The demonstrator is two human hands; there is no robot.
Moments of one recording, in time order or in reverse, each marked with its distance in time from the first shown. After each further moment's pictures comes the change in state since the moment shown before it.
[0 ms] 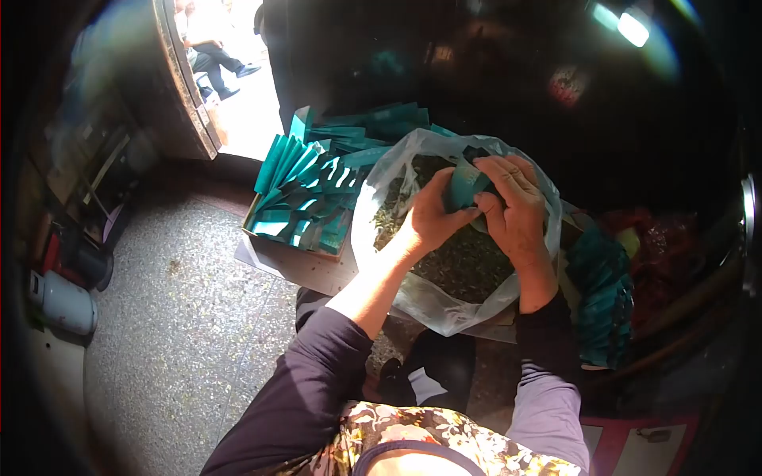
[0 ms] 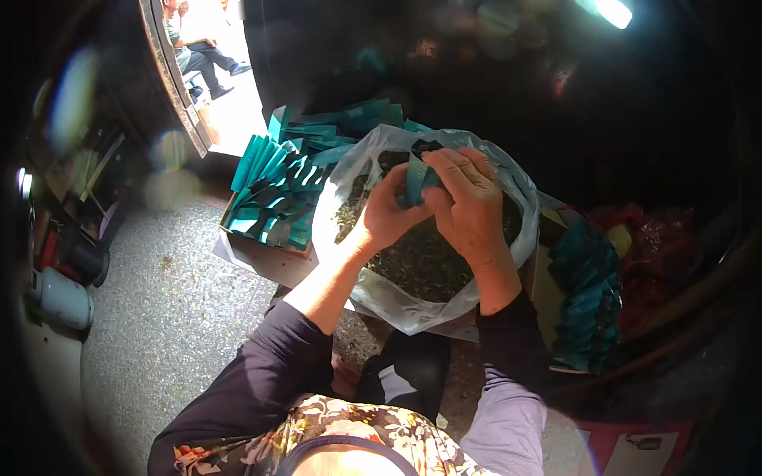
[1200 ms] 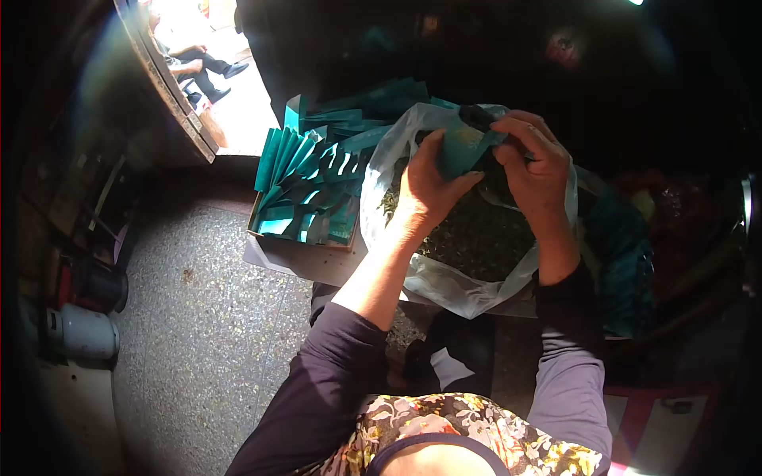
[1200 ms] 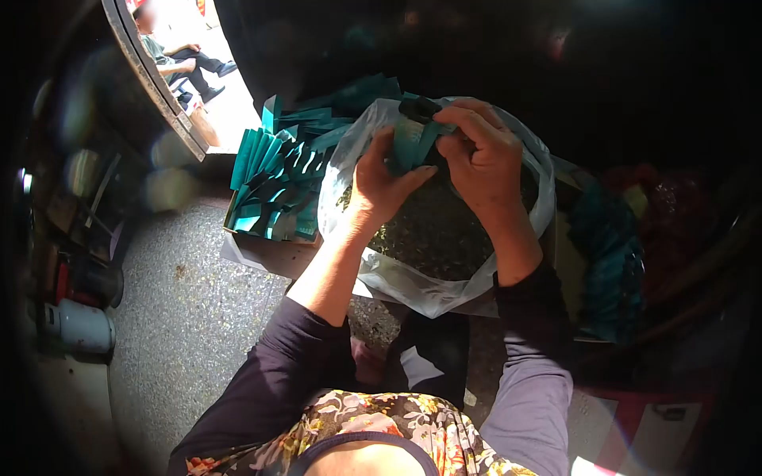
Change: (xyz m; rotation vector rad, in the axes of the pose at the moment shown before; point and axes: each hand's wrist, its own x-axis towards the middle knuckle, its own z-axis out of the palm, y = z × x) left_hand 0.007 0.013 -0.020 0.140 0.084 0.021; right_hand 0.007 0.005 0.013 0.331 0.122 0.271
